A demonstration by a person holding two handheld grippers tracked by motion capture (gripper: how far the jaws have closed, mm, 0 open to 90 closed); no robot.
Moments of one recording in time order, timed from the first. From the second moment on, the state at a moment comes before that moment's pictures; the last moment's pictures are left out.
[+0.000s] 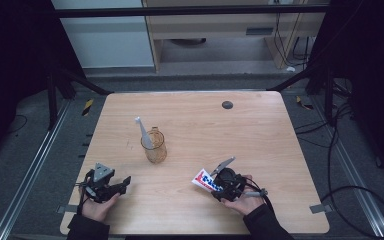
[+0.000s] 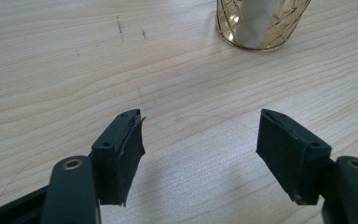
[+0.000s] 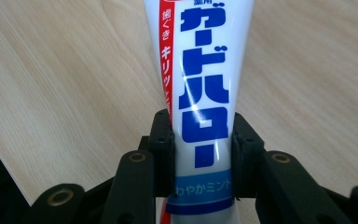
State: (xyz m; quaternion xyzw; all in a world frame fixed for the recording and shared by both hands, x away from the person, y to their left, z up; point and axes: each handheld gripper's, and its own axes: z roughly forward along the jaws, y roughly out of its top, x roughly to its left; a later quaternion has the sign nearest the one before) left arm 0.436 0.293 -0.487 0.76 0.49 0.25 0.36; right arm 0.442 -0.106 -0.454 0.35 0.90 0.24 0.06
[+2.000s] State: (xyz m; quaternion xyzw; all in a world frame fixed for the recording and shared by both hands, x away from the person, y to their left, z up) left arm 0.435 0.295 -0.486 0.75 0.49 0.25 0.36; right arm 0.507 -0.033 -0.400 0.44 0.66 0.55 0.28
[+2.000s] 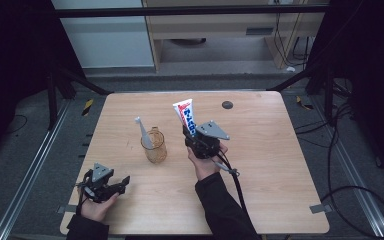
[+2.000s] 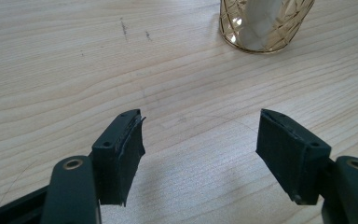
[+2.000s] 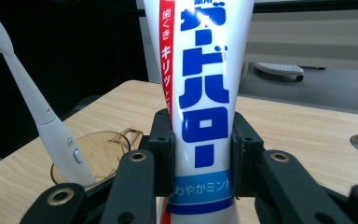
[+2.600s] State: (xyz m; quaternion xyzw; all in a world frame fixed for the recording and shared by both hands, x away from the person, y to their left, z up) left arm 0.436 0.296 -0.486 0.75 0.49 0.25 0.36; right arm 0.524 -0.004 -0.409 0.44 0.62 0.58 0.29
